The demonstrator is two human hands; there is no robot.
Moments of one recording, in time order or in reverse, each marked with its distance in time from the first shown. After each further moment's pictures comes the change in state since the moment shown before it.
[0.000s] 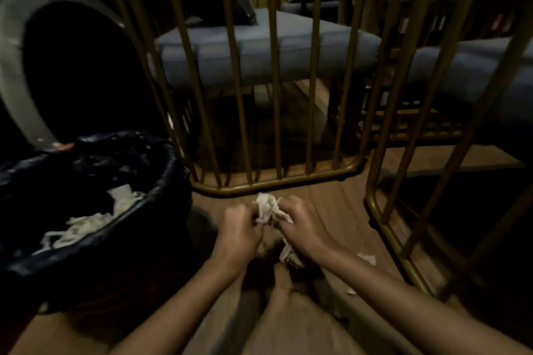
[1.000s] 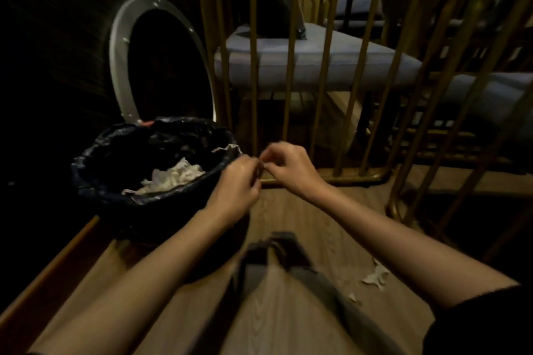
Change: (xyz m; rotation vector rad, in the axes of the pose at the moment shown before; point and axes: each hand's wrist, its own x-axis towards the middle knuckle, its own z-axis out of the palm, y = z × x) left_hand -0.022 -0.006 -0.106 0.215 0.183 0.146; right_hand 0.045 -0.132 -0.015 0.061 0.008 -0.212
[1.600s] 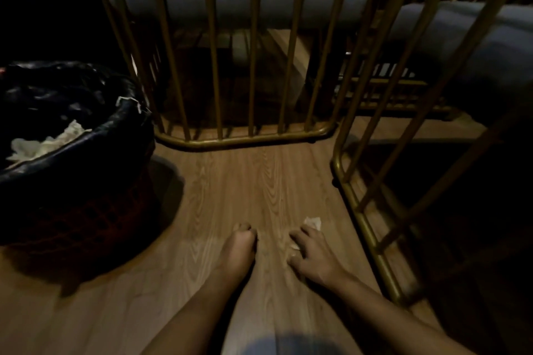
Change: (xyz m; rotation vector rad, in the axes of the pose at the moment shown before) left_hand -0.112 0.021 0.241 -0.088 -0.471 -0.173; right_hand -0.241 0.203 0.023 -0.209 -0.379 0.658
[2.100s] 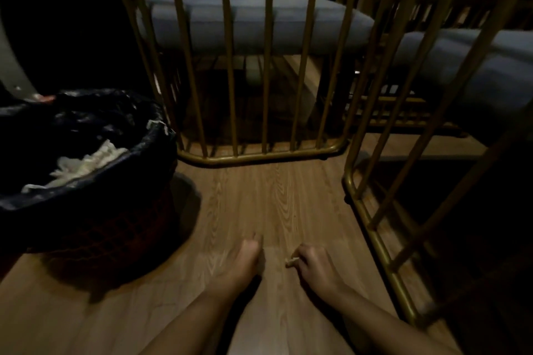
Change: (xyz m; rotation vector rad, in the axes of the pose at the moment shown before) left_hand -0.005 0.001 -0.042 0.201 -0.093 0.047; right_hand 0.004 -0.032 0.000 0.088 0.217 -0.239
